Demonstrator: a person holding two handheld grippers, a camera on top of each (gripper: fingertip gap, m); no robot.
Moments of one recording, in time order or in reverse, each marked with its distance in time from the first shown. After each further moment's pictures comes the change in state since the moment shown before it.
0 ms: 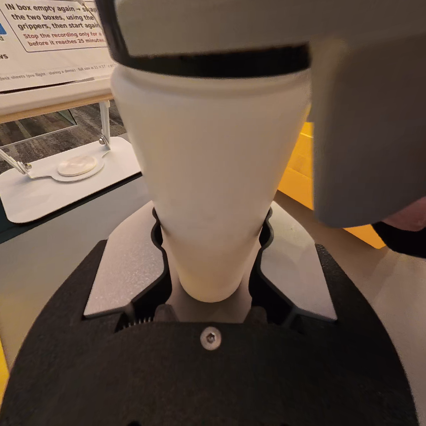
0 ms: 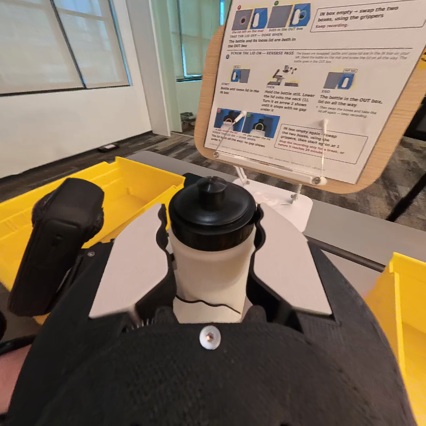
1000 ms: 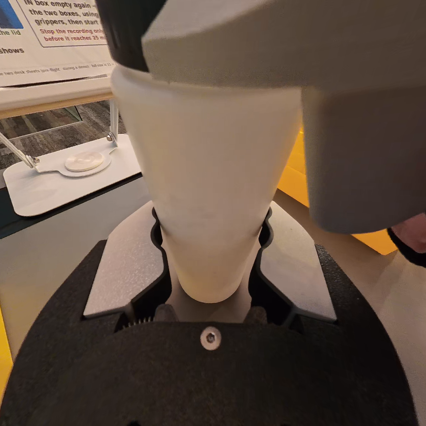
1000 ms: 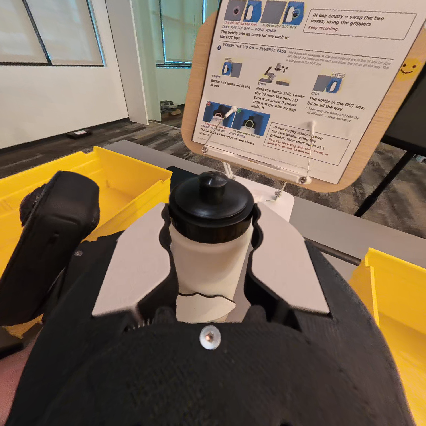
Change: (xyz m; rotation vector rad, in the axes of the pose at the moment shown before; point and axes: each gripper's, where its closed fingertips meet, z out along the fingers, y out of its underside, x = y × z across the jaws) left arm -0.009 0.000 -0.001 0.003 -0.023 -0.028; right arm -0.001 0.001 0.003 -0.039 0.095 -0.071
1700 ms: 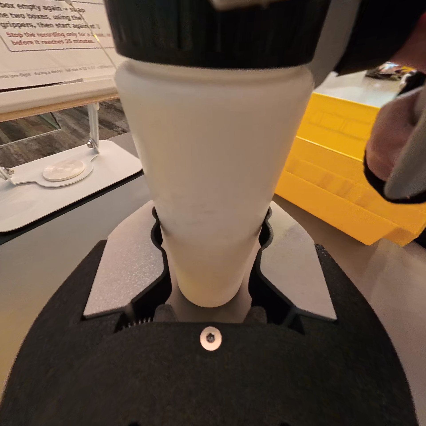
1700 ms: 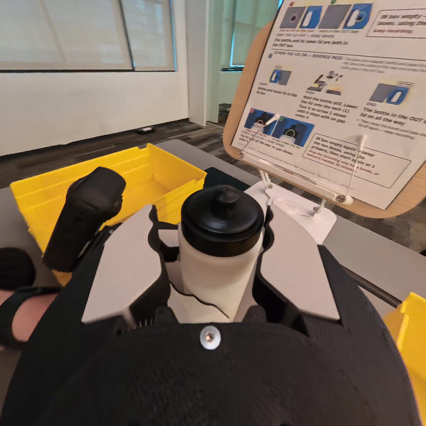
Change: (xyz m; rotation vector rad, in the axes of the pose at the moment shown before) left arm 0.012 0.000 0.002 0.014 0.087 0.024; right arm -0.005 -0.008 -0.007 0.010 -0.289 -0.014
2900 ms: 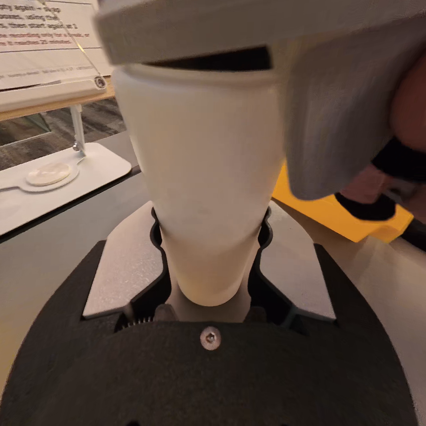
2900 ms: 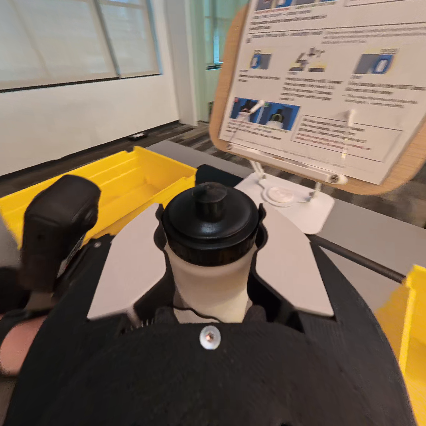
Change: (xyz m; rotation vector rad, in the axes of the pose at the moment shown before) left arm 0.013 0.000 0.003 -0.006 0.018 0.010; right arm 0.013 0.012 0.003 0.000 0.068 0.092
